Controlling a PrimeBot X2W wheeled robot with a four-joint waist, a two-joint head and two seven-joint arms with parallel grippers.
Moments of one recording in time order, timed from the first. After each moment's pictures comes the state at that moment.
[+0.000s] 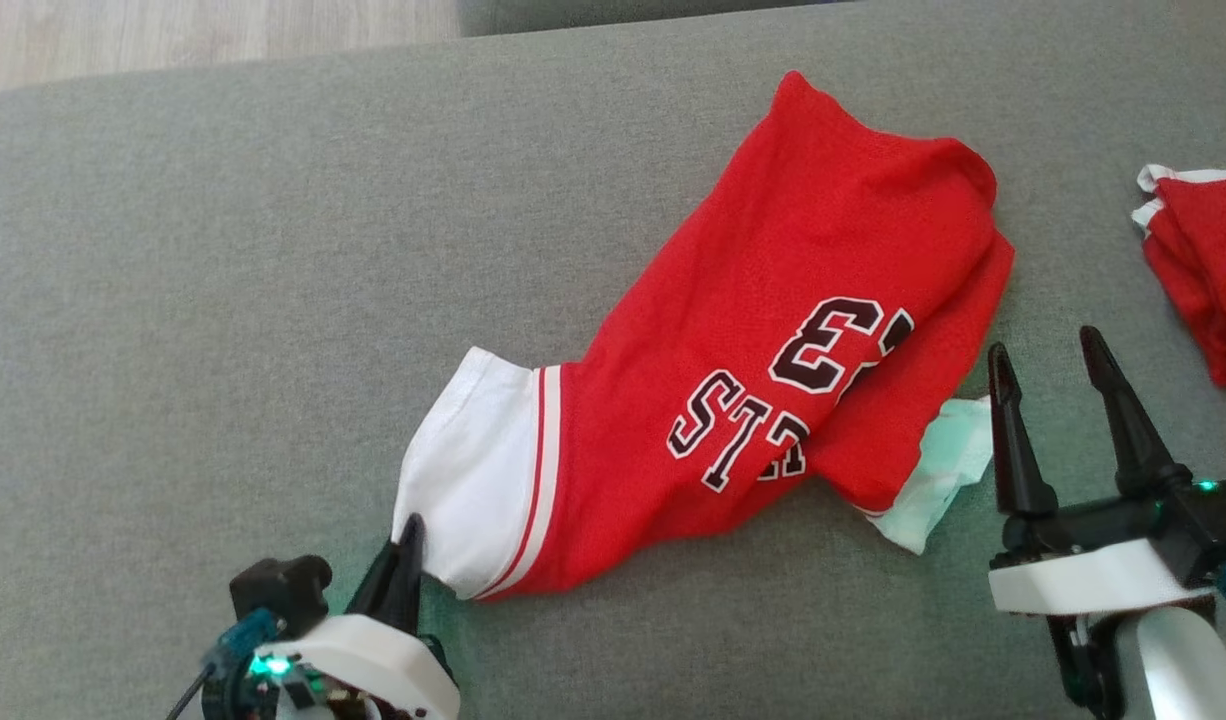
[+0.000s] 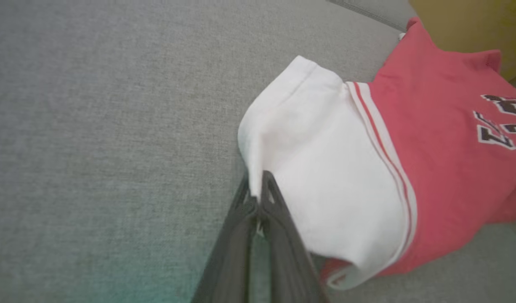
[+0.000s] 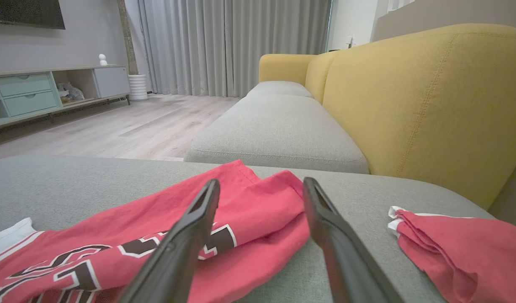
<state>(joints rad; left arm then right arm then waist) -0.24 0.51 -0.98 0.13 -1.15 0.39 -0.23 -0.01 -0.11 0.02 0.03 0.05 0.13 -0.26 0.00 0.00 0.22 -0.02</state>
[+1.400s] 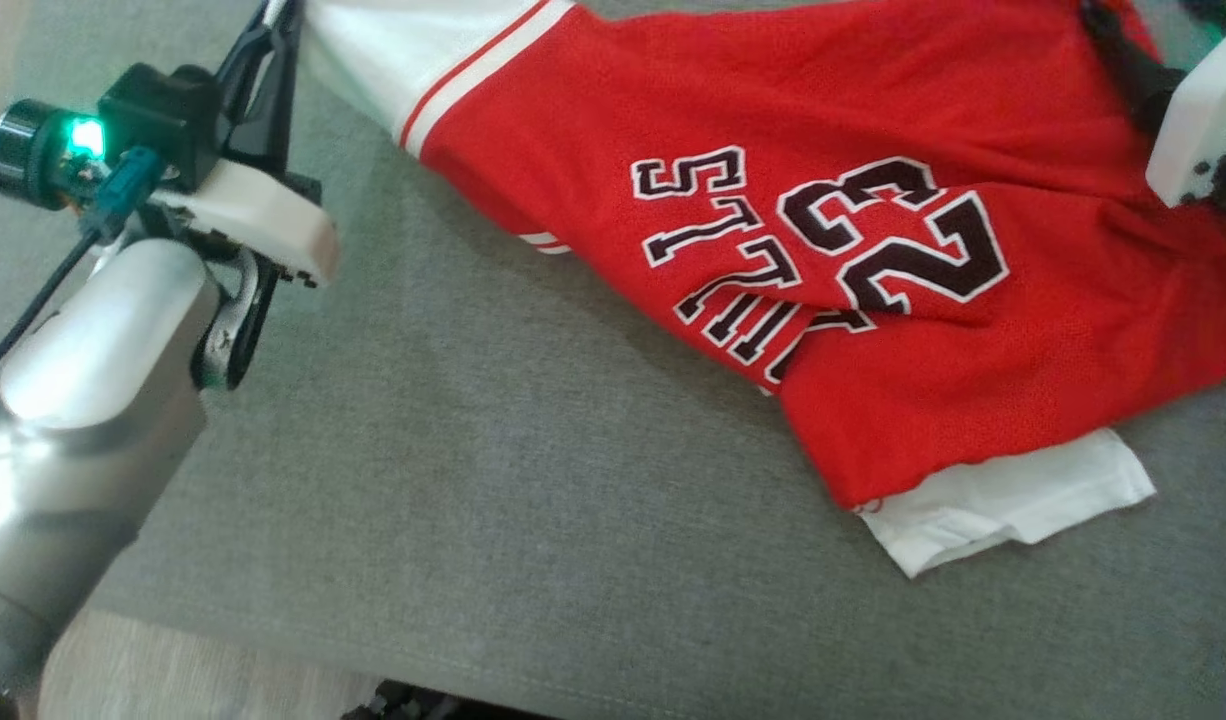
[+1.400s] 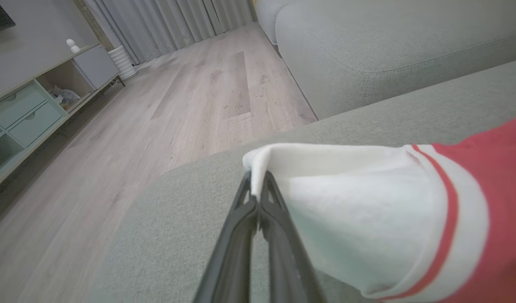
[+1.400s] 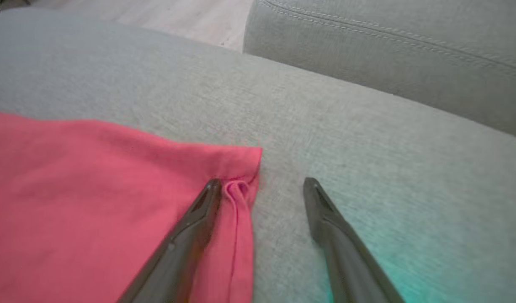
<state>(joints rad) -0.97 0.50 -0.93 0.51 -0.73 0.18 -0.19 -0.98 -0.63 0.69 0.62 0.71 0.13 0.27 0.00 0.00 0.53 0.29</state>
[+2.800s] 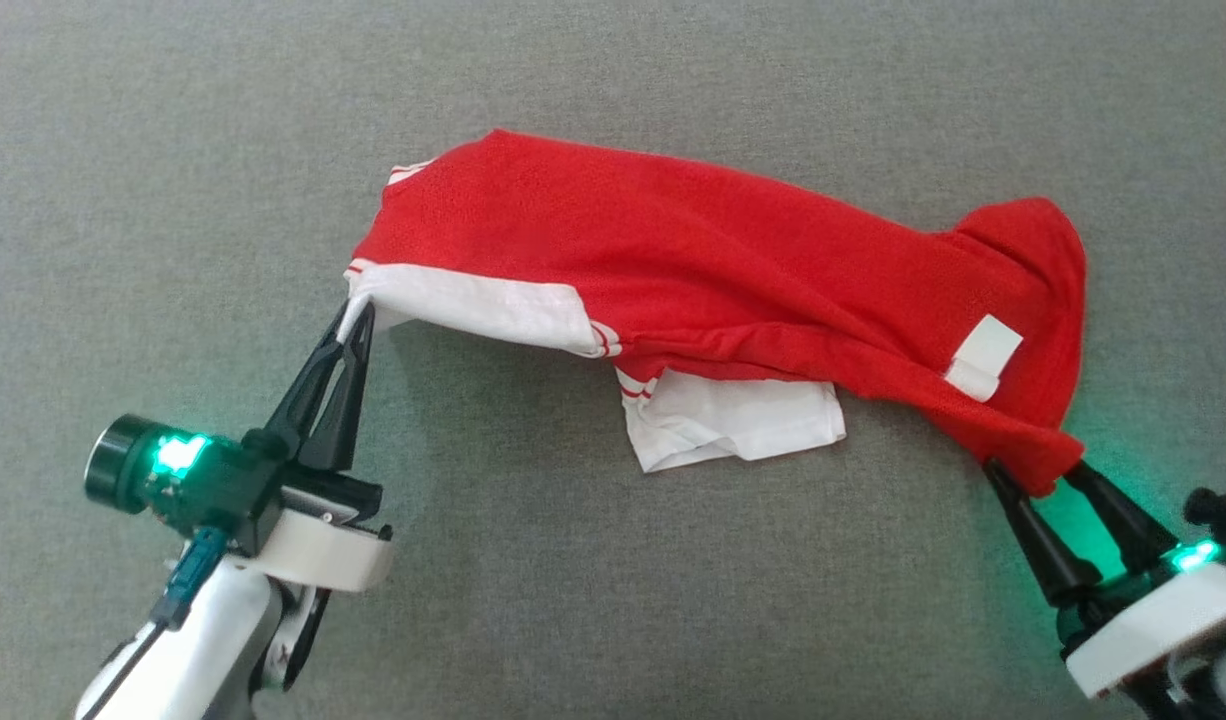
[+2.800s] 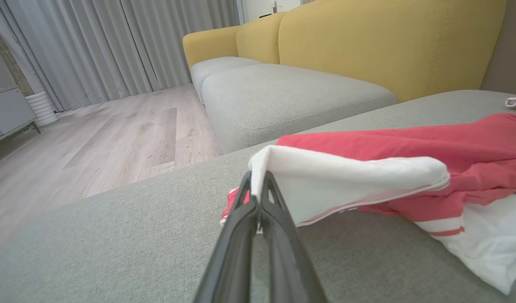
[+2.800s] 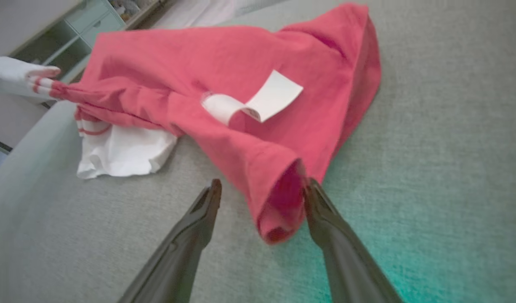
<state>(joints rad) -0.33 0.50 -0.64 0.09 -0.43 0.21 -0.26 -0.02 -0.64 0.50 0.14 0.81 0.13 -0.18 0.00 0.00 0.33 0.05</state>
